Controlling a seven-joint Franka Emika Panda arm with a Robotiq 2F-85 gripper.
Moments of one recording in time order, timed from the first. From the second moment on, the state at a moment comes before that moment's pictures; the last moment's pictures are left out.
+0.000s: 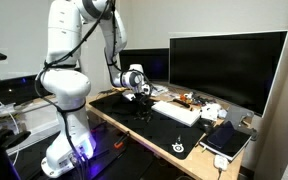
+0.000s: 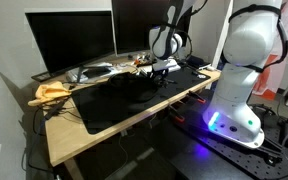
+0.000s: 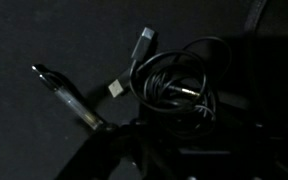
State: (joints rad) arm 0.03 0.24 -0.16 -2.63 -0.28 2.88 0.57
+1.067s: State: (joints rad) arm 0.04 0.02 -0.18 -2.68 -0.21 2.73 0.54
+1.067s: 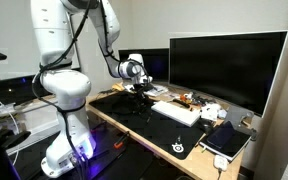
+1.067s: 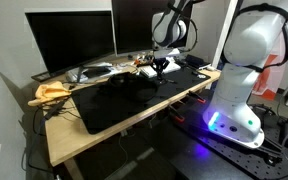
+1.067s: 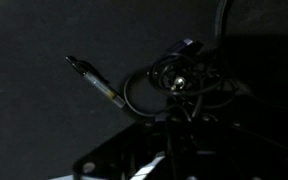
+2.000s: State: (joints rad) arm -0.03 -0.26 0.01 -2.66 -0.08 2.59 0.55
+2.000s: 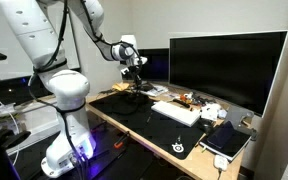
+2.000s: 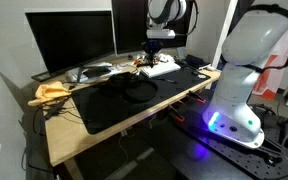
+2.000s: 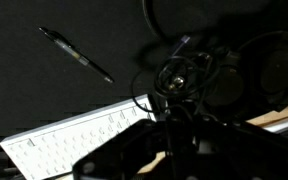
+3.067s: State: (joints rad) arm -0.03 -0.30 0.09 -2.55 -0.03 2.60 0.56
